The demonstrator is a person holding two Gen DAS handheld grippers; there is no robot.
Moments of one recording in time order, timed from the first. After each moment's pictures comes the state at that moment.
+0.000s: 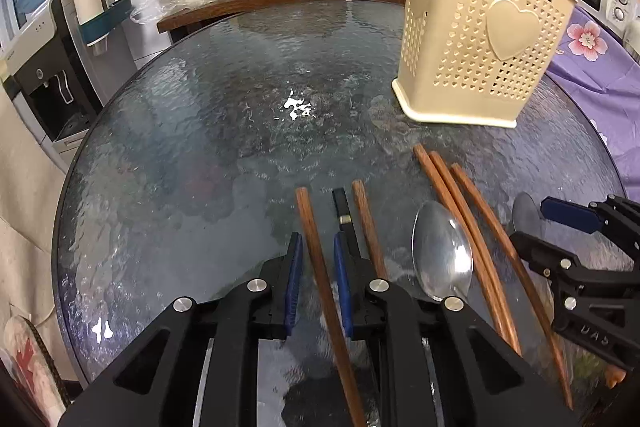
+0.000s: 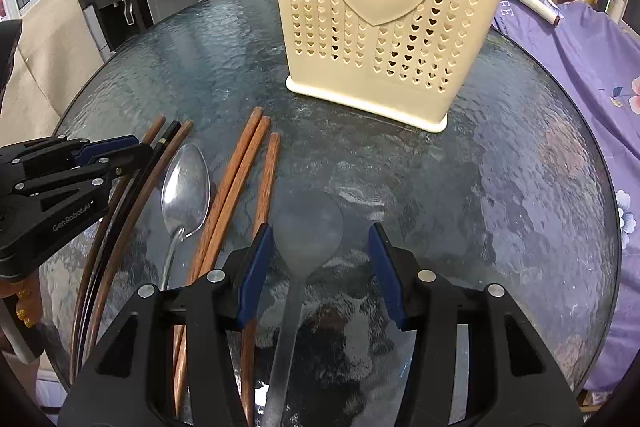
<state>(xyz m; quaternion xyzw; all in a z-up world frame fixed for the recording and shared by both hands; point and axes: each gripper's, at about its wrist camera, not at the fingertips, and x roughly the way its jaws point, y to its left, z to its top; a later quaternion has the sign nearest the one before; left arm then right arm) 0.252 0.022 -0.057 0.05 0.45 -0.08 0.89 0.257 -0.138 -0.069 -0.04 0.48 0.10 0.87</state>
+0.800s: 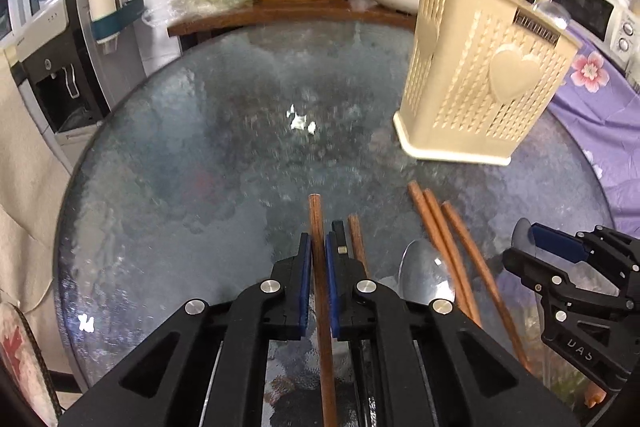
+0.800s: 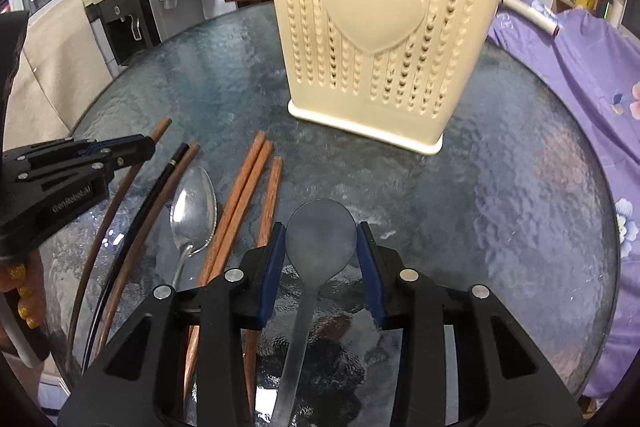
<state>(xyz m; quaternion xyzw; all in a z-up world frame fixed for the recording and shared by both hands) 0.249 0.026 -0.035 0.01 0.42 -0.07 0.90 0.250 -0.145 -0.055 -0.04 0.44 0.11 0.89</state>
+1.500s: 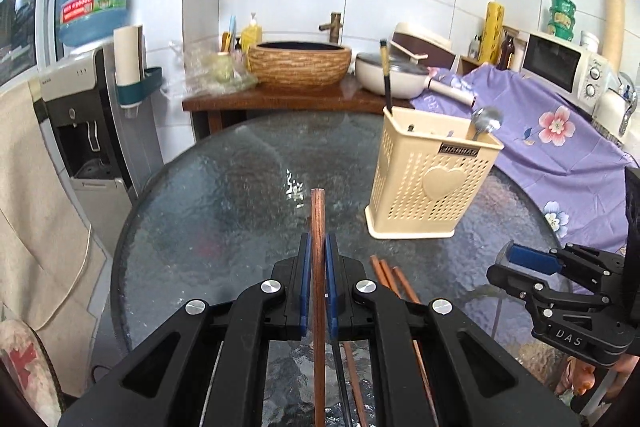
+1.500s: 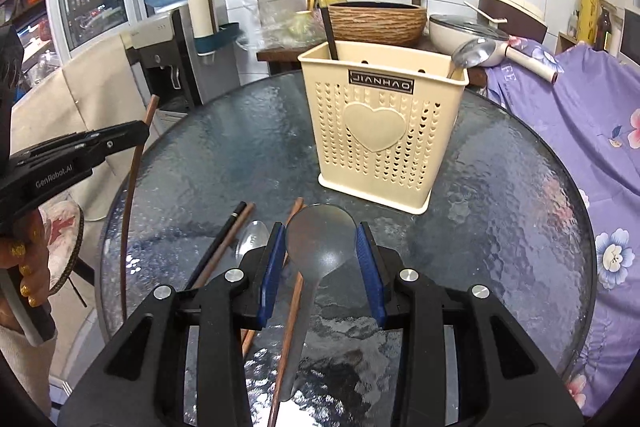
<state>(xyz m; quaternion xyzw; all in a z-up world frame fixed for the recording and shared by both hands) 0.193 0.037 0.062 -0.01 0.31 -0.08 0.95 0.206 -0.165 0.024 -0.01 0.36 0.16 0.92</state>
